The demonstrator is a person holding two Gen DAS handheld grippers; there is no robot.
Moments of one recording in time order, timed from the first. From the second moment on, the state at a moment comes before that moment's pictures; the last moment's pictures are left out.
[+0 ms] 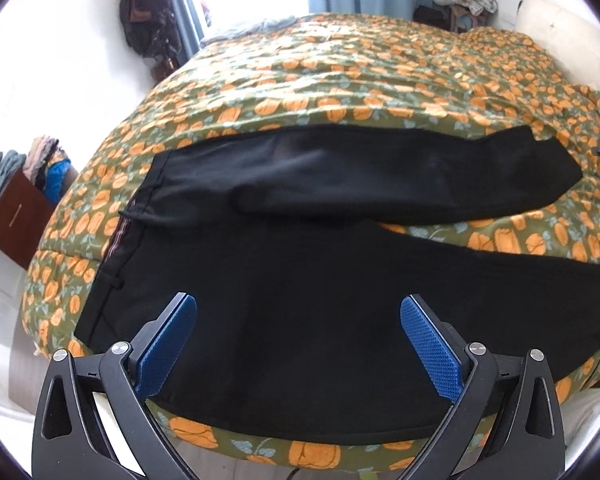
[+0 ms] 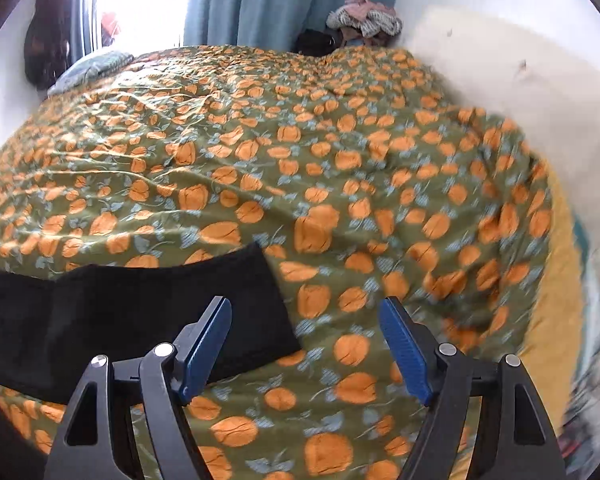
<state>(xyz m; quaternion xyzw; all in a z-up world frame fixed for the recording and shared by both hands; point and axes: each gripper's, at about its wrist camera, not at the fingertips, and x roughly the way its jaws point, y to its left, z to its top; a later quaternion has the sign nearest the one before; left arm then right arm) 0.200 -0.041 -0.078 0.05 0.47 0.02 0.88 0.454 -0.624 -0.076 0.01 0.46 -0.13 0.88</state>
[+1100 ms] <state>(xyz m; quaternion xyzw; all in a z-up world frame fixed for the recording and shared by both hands) 0.433 -0.035 -0.201 0.07 0.55 0.06 0.83 0.459 -0.399 -0.177 0.07 0.50 0.17 0.84</state>
